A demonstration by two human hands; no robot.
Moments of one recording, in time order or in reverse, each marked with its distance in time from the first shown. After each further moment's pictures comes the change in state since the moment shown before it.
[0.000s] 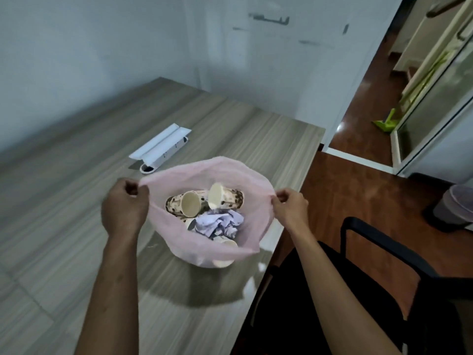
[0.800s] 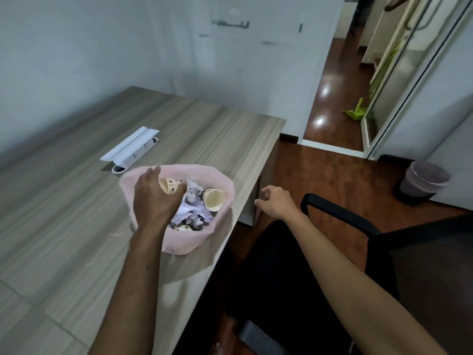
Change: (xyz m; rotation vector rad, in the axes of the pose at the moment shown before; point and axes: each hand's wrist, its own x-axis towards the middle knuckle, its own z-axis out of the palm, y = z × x) left_hand -0.150 0.072 0.038 0.133 -0.221 0.292; right_hand -0.035 0.079 -0.116 -0.187 -0.339 0.029
